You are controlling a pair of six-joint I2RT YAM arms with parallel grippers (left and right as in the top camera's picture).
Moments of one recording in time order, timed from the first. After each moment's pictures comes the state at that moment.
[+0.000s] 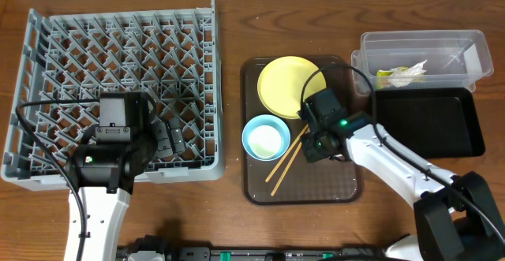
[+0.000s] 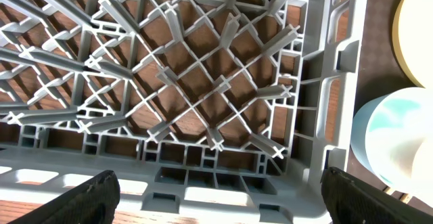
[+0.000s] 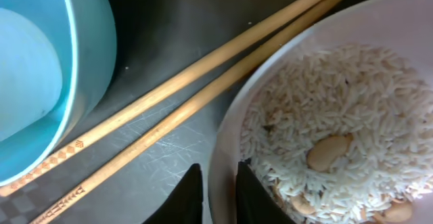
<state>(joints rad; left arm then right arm) -0.02 1.05 1.01 -1.05 0.00 -0.25 0.51 1.62 0.91 -0.62 -0.05 0.15</state>
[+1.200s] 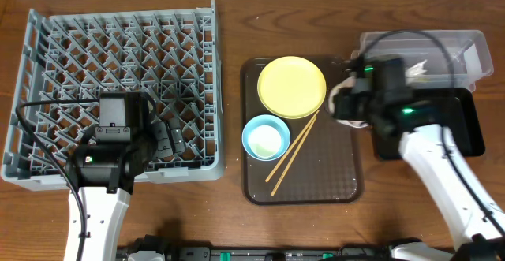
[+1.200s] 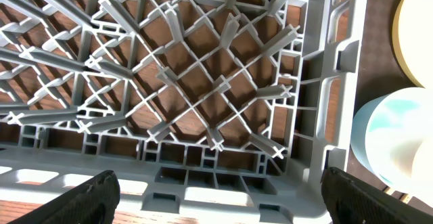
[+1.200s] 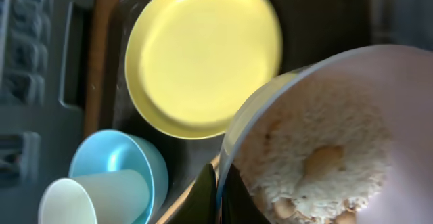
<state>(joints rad) -0.02 1.05 1.01 -1.05 0.00 -0.25 0.18 1.41 1.01 -0.56 -0.28 0.31</state>
